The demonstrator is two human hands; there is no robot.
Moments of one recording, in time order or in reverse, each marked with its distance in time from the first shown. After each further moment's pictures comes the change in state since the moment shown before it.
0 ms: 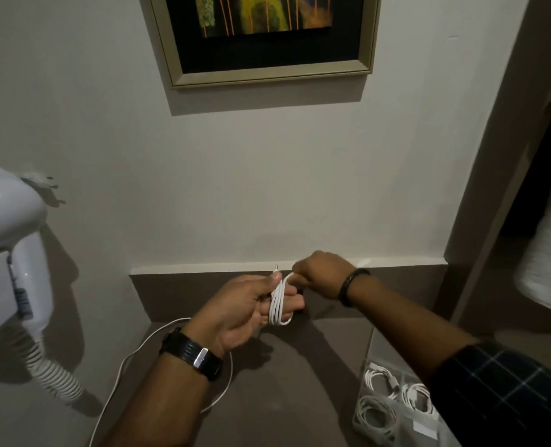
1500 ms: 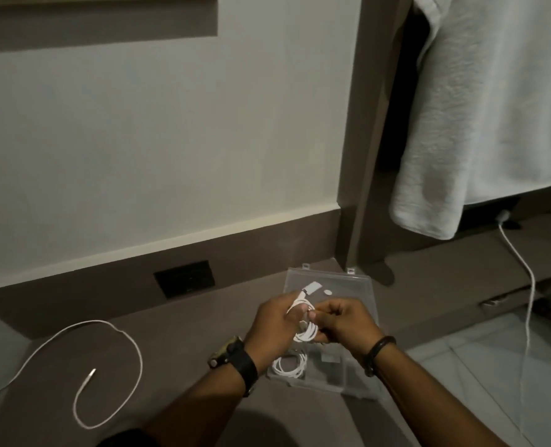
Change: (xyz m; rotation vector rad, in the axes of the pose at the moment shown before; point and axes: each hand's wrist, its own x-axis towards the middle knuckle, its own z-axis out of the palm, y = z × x) left_hand 0.074 -0.163 0.127 0.858 -0.160 0.360; right_hand -0.211 0.072 0.089 1.328 0.368 0.783
